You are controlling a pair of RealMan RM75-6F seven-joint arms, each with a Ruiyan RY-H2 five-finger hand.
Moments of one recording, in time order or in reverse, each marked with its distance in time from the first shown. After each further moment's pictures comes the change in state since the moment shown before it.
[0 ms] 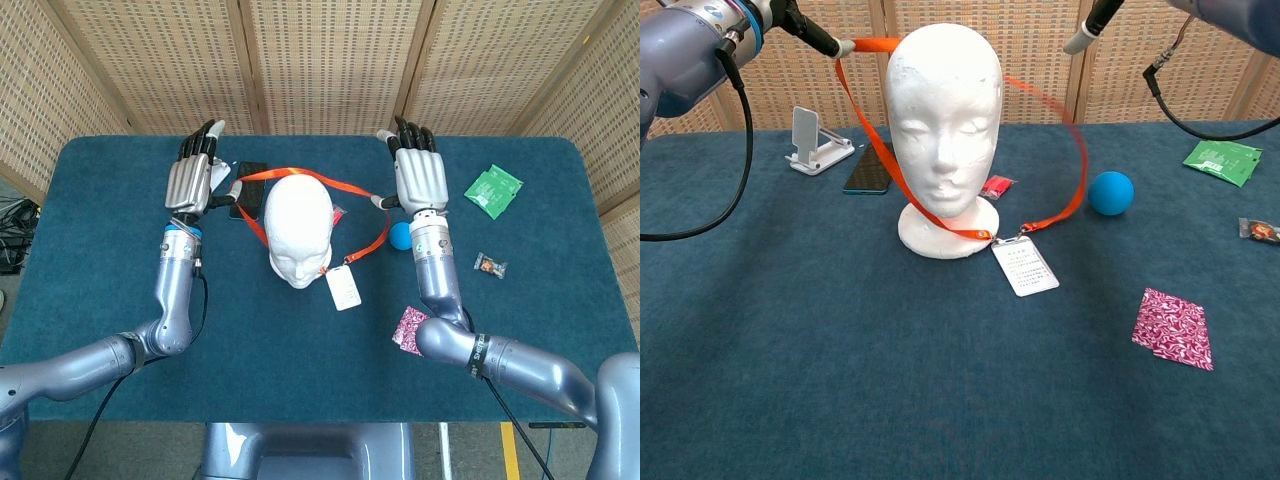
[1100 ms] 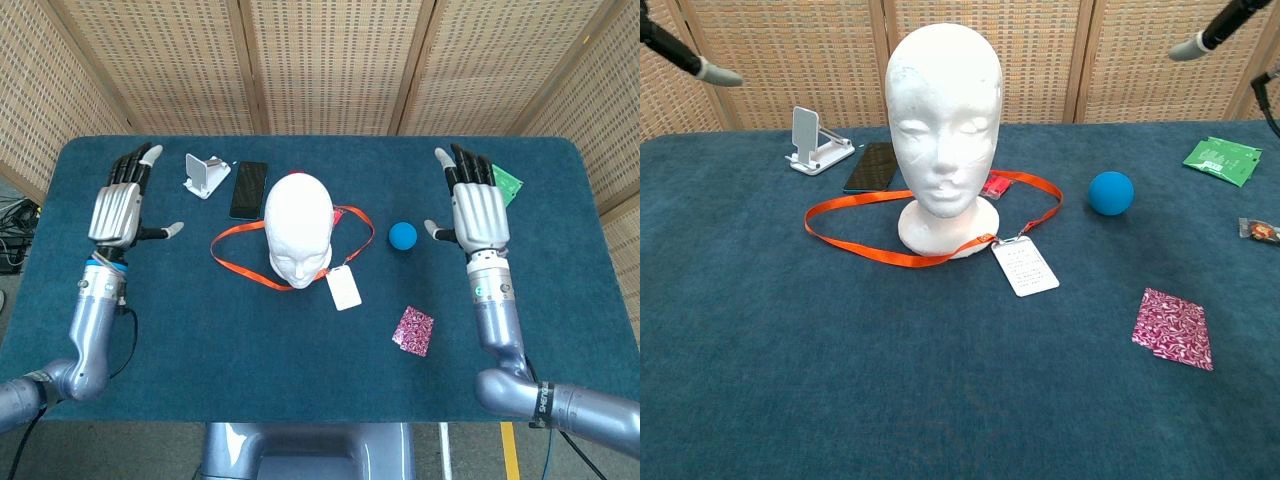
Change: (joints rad) left arm 0.296 0.311 0.199 -0.302 0.245 0.128 -0.121; right arm -0.257 0.213 -0.155 -0.307 -0.187 0.165 0.084
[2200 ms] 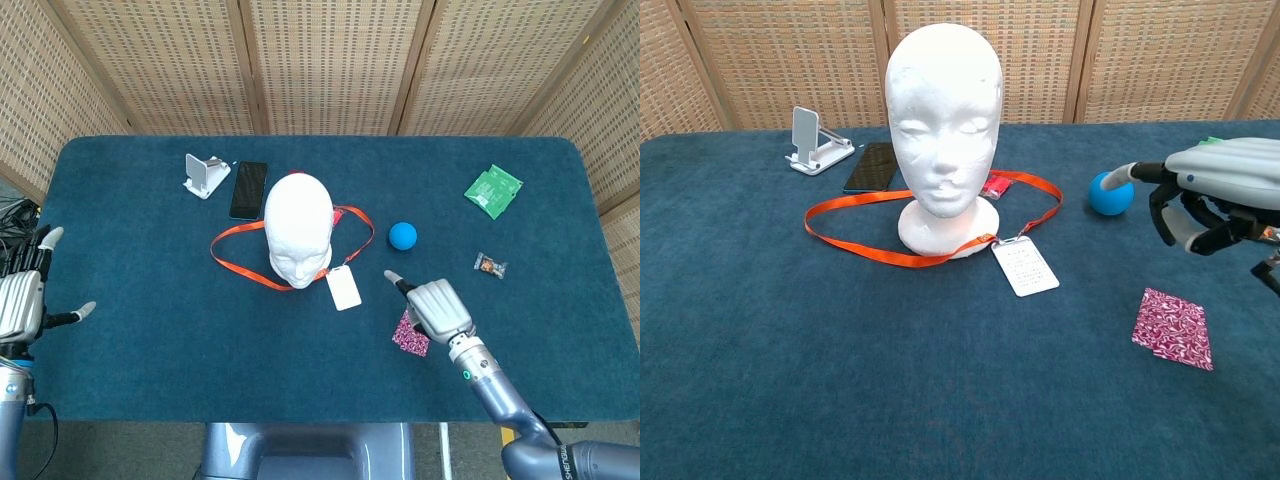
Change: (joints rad) left arm 0.379 0.245 0.215 -0.300 0.150 0.228 -0.026; right arm -0.126 -0.025 -0.306 -0.063 -0.334 -0.206 -0.054
